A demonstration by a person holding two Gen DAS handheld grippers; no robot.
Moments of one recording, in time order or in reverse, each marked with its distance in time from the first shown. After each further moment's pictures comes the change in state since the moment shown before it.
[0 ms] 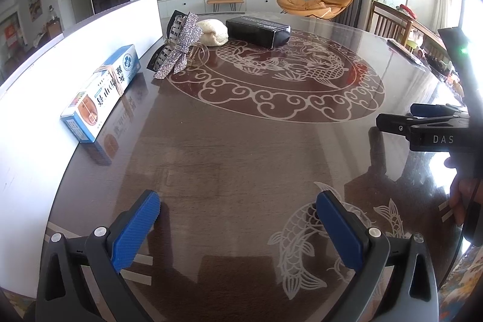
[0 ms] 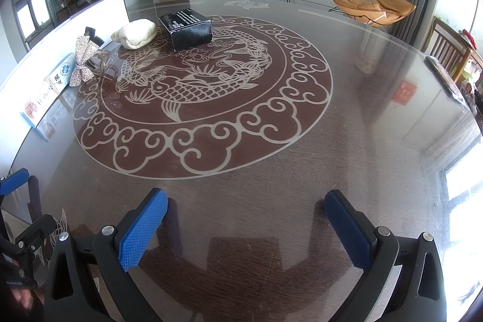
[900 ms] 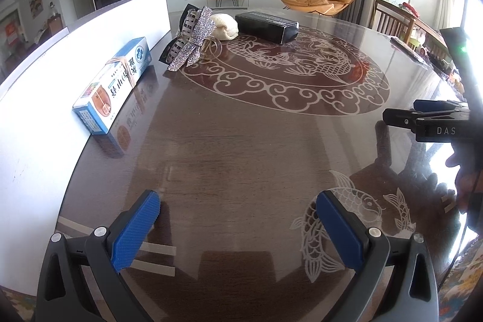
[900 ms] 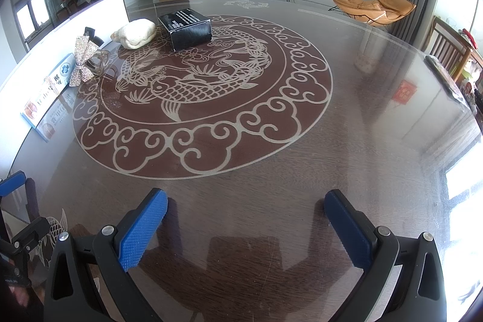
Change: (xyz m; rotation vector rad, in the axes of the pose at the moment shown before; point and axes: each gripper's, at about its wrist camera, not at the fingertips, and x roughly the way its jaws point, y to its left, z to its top) left arm -0.004 0.017 -0.004 -0.013 0.026 0.011; right arm 0.000 0.001 0.000 -0.002 0.004 0.000
